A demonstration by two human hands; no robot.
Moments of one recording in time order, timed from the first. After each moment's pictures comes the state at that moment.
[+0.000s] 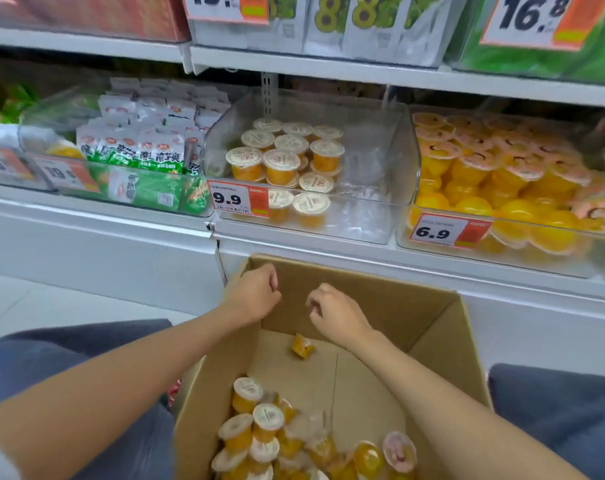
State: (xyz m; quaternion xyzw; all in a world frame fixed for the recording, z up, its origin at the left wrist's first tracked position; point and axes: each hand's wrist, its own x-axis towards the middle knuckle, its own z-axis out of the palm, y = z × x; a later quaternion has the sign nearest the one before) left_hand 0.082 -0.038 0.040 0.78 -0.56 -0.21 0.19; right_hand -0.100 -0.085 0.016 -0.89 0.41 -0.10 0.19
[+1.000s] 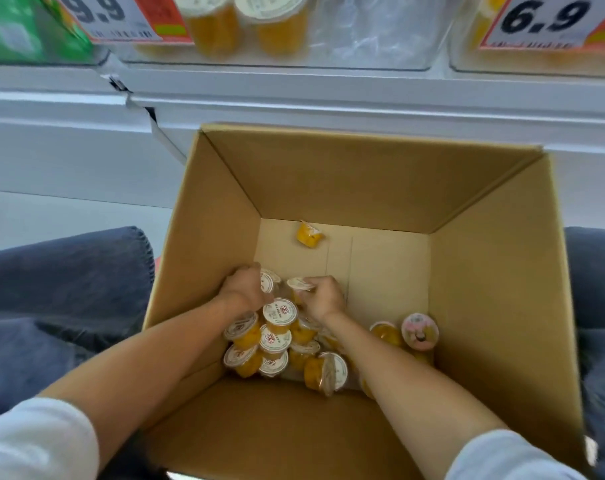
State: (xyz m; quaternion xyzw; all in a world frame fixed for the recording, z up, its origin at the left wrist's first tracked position) left_hand 0.068 0.025 -0.158 0.80 -0.47 -0.34 -0.16; right_hand -0.097 0.000 -0.207 -0.57 0.63 0.00 0.53
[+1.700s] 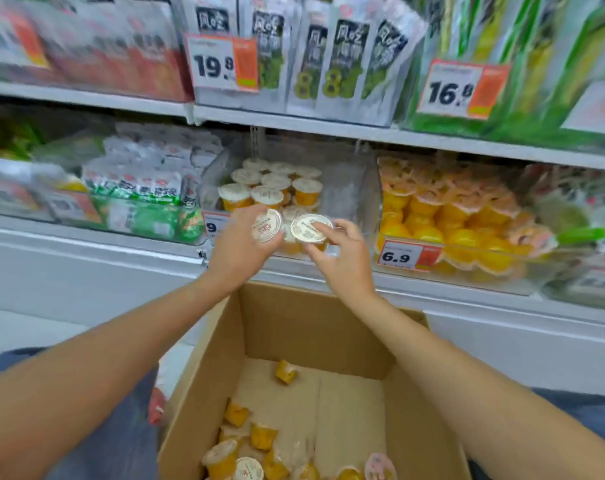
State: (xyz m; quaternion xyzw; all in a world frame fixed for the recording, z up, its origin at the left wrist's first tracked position) left_hand 0.067 -0.045 0.165 0.71 -0.56 -0.05 0.42; right_hand -0.109 -0.094 0.151 -0.75 0.44 -0.43 0.24
